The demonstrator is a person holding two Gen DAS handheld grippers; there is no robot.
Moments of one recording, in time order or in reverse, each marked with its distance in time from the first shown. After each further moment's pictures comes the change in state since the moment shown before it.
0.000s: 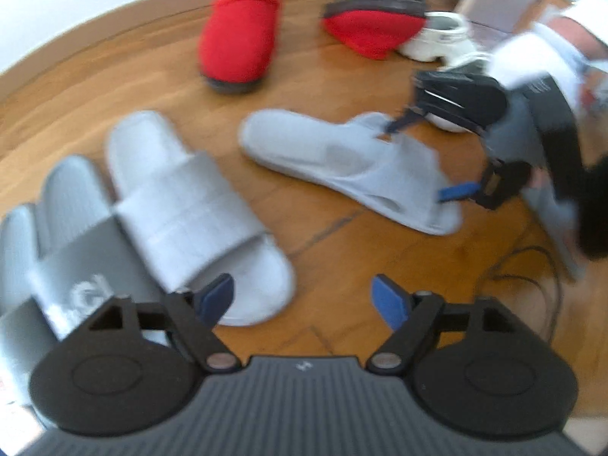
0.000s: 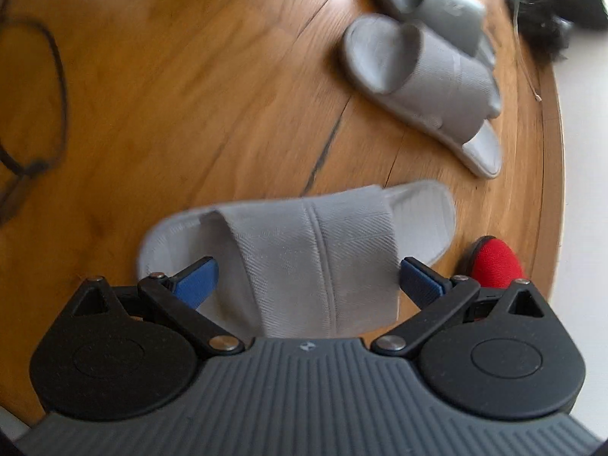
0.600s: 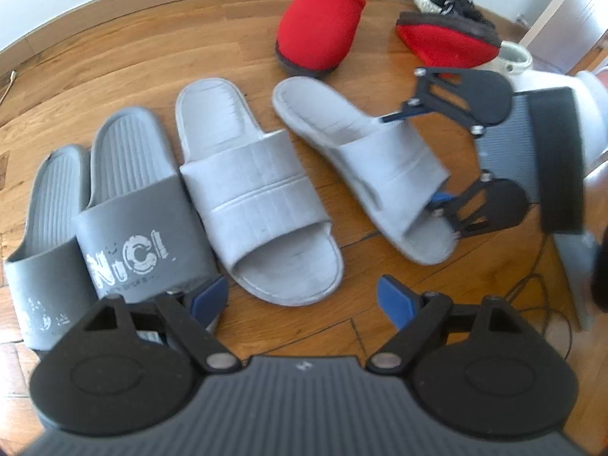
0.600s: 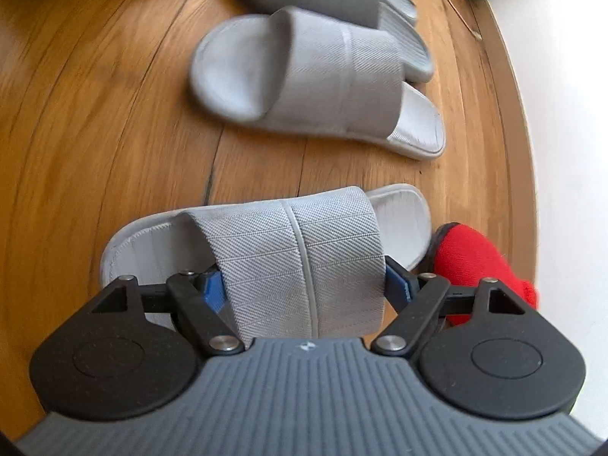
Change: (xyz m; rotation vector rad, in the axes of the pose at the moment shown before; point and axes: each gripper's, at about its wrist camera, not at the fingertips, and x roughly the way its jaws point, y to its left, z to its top) left arm -0.019 0.028 -0.010 -0.166 -0.002 -0.013; right arm 0.032 -0.091 0.049 0.367 0.009 -0.031
